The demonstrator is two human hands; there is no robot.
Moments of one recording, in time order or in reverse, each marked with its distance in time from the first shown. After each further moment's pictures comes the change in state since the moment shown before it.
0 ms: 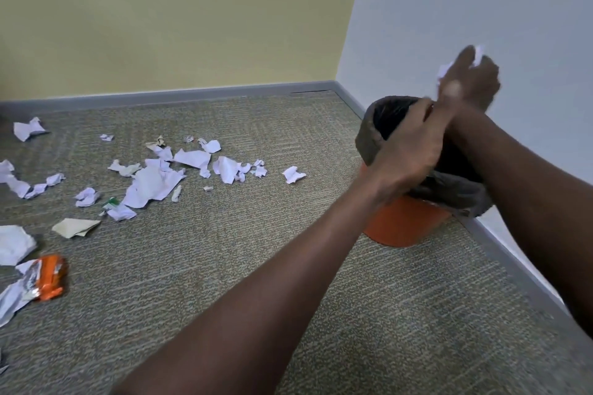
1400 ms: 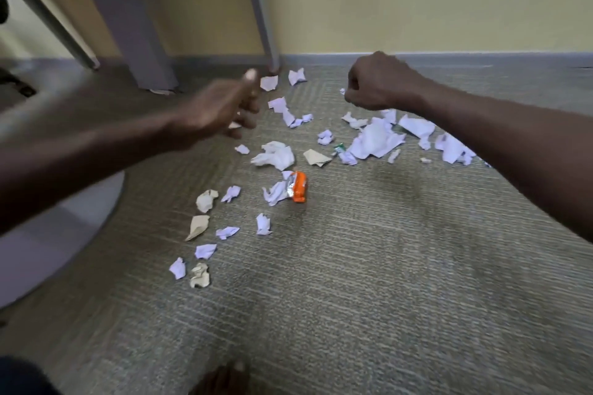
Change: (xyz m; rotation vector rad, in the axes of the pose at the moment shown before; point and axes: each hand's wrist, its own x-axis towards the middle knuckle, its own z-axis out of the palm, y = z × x) left_hand -0.366 0.077 -0.407 0.659 0.861 -0.489; right_hand -0.412 -0.145 0.174 -0.302 -1.298 -1.290
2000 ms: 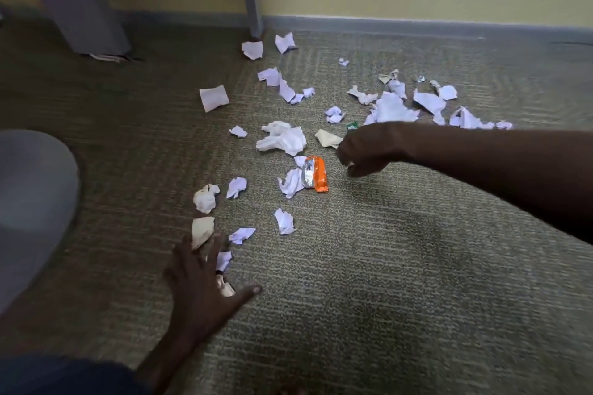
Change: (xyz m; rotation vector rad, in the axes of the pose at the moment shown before) left_hand -0.115 -0.340 0.068 0.612 0.144 -0.078; right_hand 0.008 -0.096 0.122 -0.573 -0.760 -0.315
